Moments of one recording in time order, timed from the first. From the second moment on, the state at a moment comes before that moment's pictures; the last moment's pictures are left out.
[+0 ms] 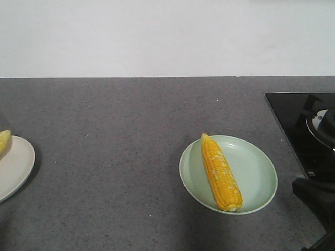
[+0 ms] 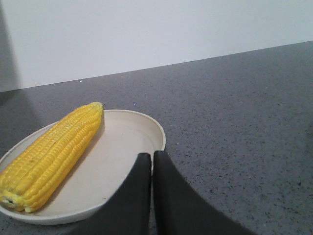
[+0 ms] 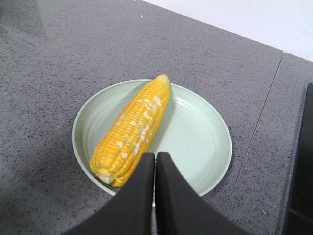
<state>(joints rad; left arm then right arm) -0.04 -0.01 0.03 -0.12 0.17 0.21 0.14 0.56 -0.44 0.63 0.52 -0.78</state>
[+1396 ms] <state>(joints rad) -0.04 -0.01 0.03 -0.12 0.17 0.21 0.14 0.02 0.03 0.31 0.15 -0.26</state>
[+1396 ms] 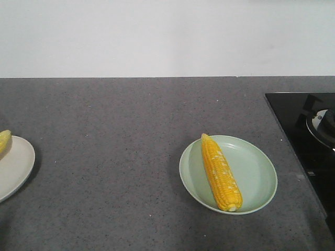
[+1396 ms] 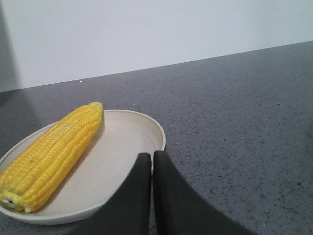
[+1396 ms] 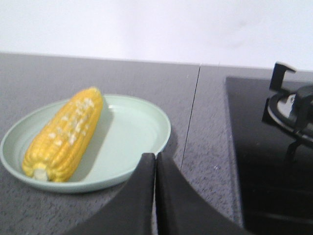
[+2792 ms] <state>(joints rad) -0.04 -0.01 0.03 -0.12 0.17 0.21 0.09 -0.01 0.03 -0.12 0.17 0.21</state>
